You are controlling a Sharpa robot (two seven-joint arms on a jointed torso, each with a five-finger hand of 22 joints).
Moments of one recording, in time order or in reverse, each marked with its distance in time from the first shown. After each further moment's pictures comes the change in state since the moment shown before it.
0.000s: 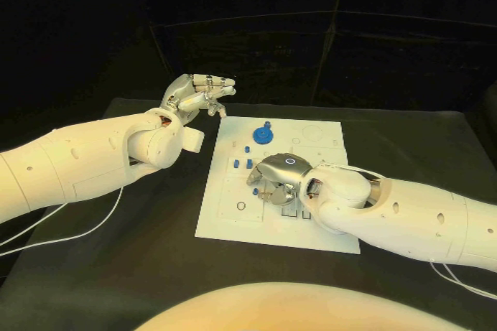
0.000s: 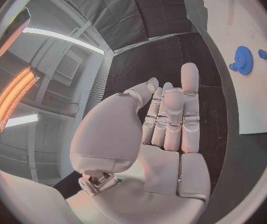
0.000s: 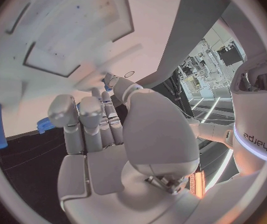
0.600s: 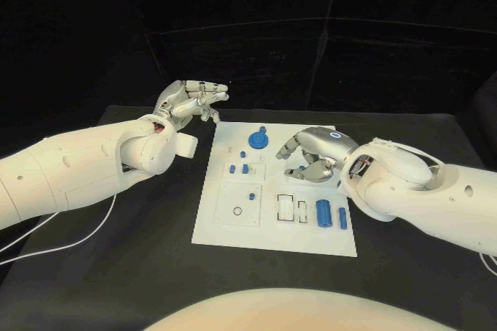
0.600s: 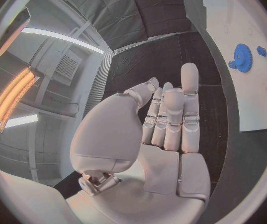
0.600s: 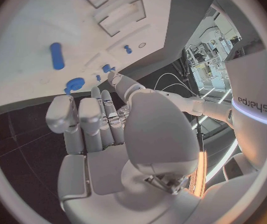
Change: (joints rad) left arm 0.000 -0.006 0.000 -0.006 0.000 0.003 -0.002; left_hand 0.000 0.000 0.000 0.000 0.000 -0.004 -0.004 0.000 0.000 0.000 0.000 0.000 0.000 -0.004 -0.004 0.000 0.000 0.000 0.000 0.000 0.000 0.000; right arm 0.107 -0.252 0.039 0.153 0.132 -0.067 -0.021; right_hand -0.033 -0.015 -0.096 0.023 0.028 0.023 -0.017 0.007 0.005 -0.011 -0.017 0.073 0.003 0.008 -0.007 0.025 0.012 0.000 0.043 -0.004 0.021 0.035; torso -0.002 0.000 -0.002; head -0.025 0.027
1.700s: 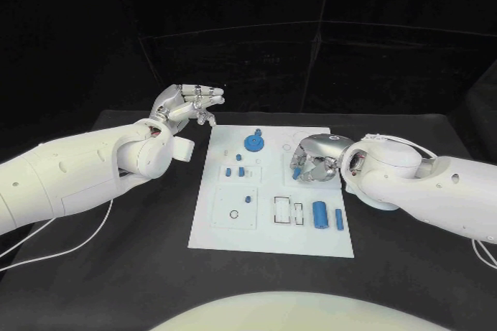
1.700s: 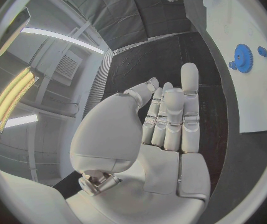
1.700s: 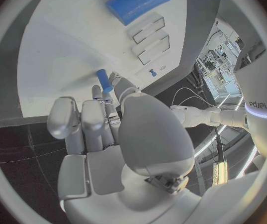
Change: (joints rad) left arm 0.000 0.011 0.000 -0.013 0.000 0.005 0.000; left_hand 0.000 0.000 0.000 0.000 0.000 0.000 0.000 0.000 0.000 0.000 0.000 0.000 0.000 0.000 0.000 0.000 0.000 0.000 0.000 0.000 0.000 -0.001; right arm 0.004 0.031 0.000 -0.107 -0.004 0.214 -0.063; right_hand 0.086 0.099 -0.200 0.053 0.040 0.025 -0.022 0.011 0.001 0.040 -0.021 0.137 -0.006 0.009 -0.013 0.072 0.046 0.000 0.054 -0.025 0.029 0.053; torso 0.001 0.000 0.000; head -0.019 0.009
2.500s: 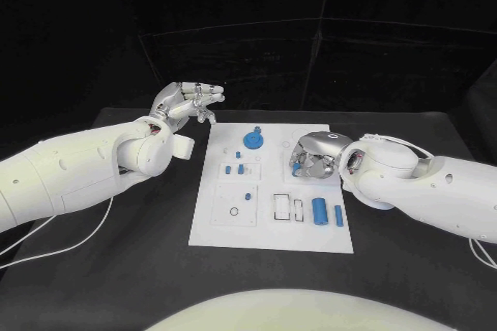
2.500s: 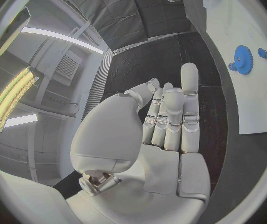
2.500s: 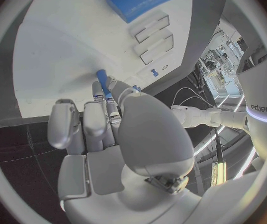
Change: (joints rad) left arm 0.000 0.000 0.000 -0.002 0.000 0.004 -0.002; left_hand 0.005 0.005 0.000 0.000 0.000 0.000 0.000 0.000 0.000 -0.007 0.000 0.006 0.000 0.000 0.000 0.000 -0.002 0.000 0.000 0.000 0.000 -0.001; right arm -0.012 0.013 -0.003 -0.017 -0.014 -0.066 0.007; right_hand 0.036 0.049 0.201 -0.015 -0.079 0.114 -0.003 0.023 0.001 0.156 -0.017 -0.079 0.003 0.002 -0.019 0.041 0.031 -0.016 0.046 -0.011 0.055 0.082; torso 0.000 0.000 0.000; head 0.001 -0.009
